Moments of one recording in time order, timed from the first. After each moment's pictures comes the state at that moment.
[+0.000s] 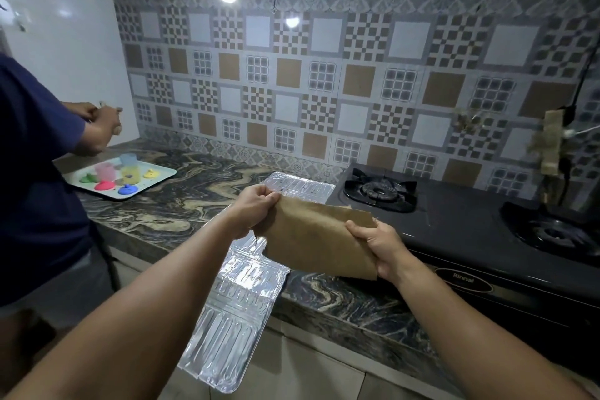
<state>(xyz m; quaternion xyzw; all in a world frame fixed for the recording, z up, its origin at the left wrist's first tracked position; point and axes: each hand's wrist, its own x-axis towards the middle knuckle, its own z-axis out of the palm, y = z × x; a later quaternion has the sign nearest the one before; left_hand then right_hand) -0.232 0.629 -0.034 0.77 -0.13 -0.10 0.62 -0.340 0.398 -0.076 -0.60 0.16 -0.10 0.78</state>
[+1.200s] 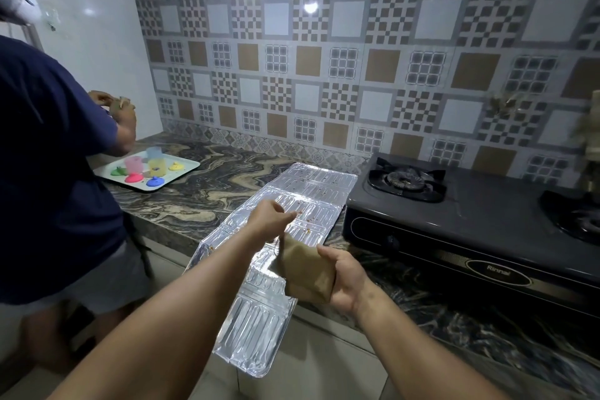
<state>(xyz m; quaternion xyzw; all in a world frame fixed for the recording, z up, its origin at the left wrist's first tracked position) -0.231 0.650 -0.079 0.84 -0.07 -0.08 0.53 -0.336 0.508 -0.132 -0.45 0.16 0.14 0.87</state>
